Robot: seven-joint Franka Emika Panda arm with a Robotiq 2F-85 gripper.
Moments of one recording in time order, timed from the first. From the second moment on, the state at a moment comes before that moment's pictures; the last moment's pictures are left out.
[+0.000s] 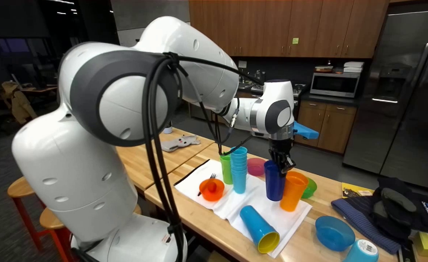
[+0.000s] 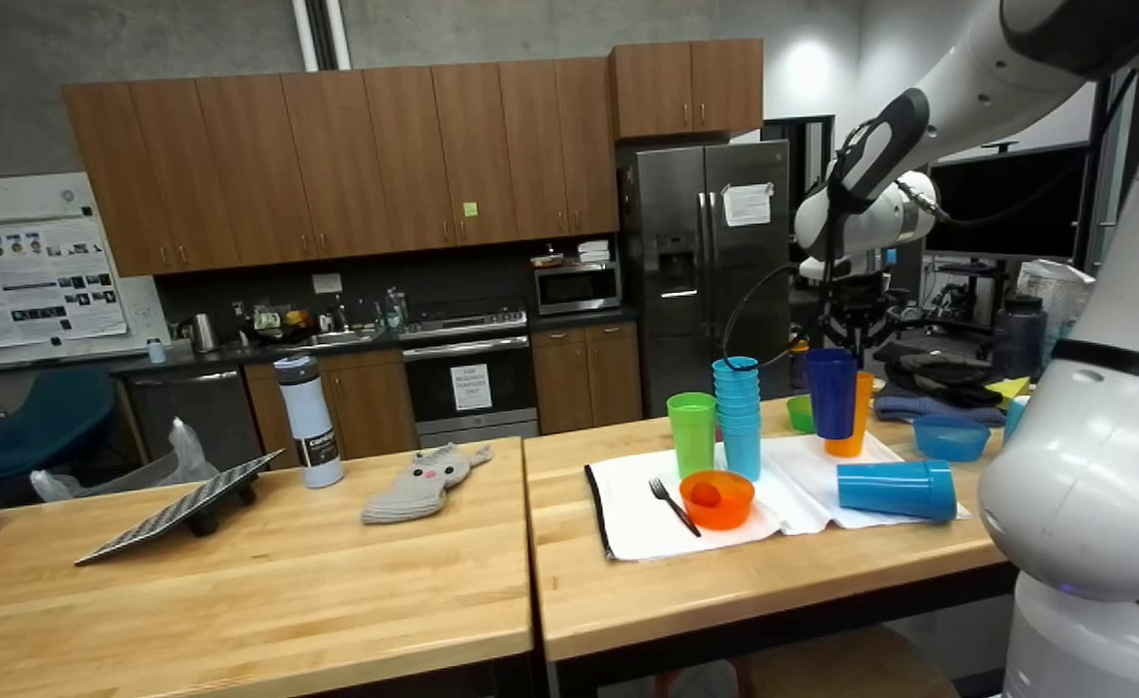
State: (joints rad) arm 0.22 -0.17 -0.59 -2.28 -0.26 2.27 -2.60
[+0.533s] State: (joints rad) arm 0.25 -0.15 -0.62 -2.29 -0.22 2.36 -2.60
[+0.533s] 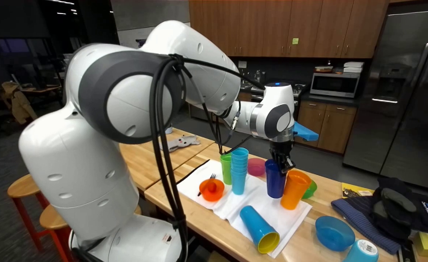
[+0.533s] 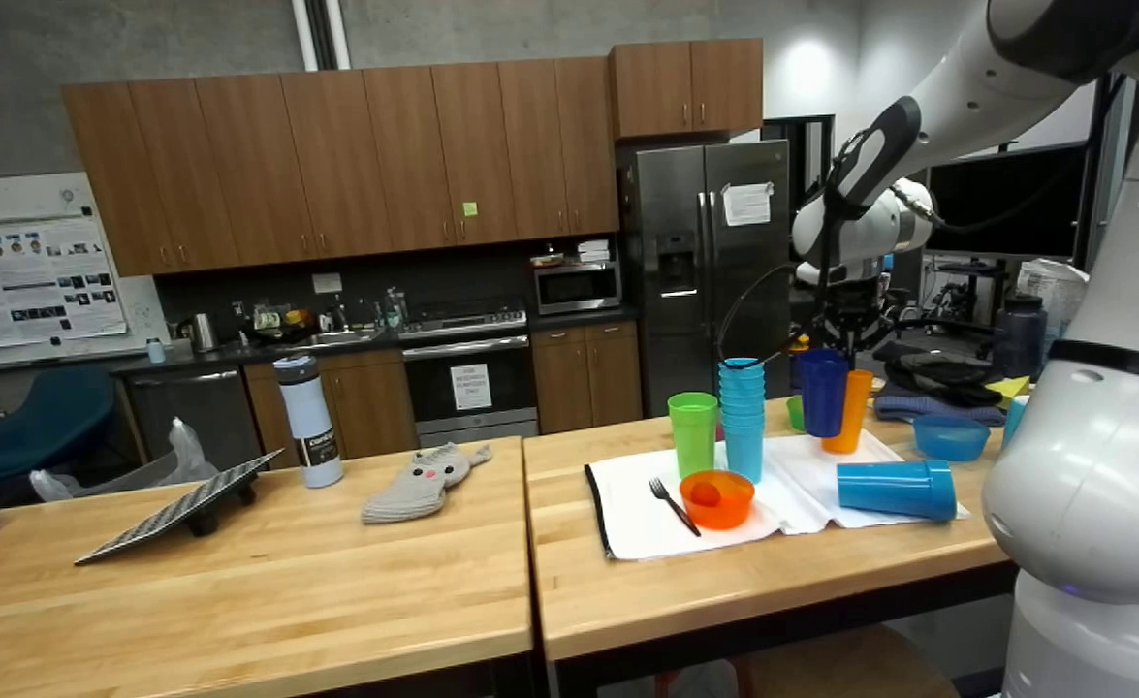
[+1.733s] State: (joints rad) arm 0.42 -0.09 -0.71 -2.29 -0.02 2.48 -2.60
